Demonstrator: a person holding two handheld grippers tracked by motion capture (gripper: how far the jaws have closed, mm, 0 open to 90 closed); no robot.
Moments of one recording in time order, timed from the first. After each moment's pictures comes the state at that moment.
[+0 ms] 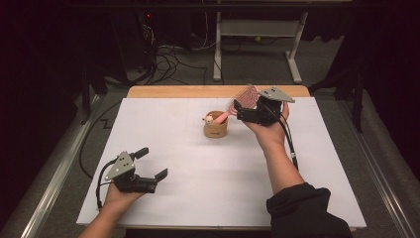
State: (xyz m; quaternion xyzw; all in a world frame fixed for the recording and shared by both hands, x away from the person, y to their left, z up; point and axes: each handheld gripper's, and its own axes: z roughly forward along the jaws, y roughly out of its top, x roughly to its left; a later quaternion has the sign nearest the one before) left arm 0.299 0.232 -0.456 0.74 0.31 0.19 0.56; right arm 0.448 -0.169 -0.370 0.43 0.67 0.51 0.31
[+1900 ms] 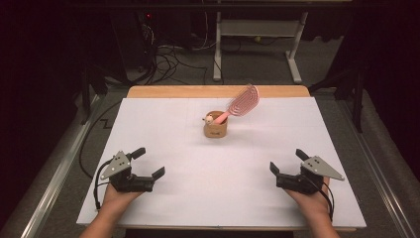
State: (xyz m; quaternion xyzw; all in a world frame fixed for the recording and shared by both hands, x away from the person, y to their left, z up) left arm 0.297 0.240 -0.454 0.72 0.34 0.18 0.57; right arm 0.296 -0.274 -0.456 0.43 0.68 0.50 0.31
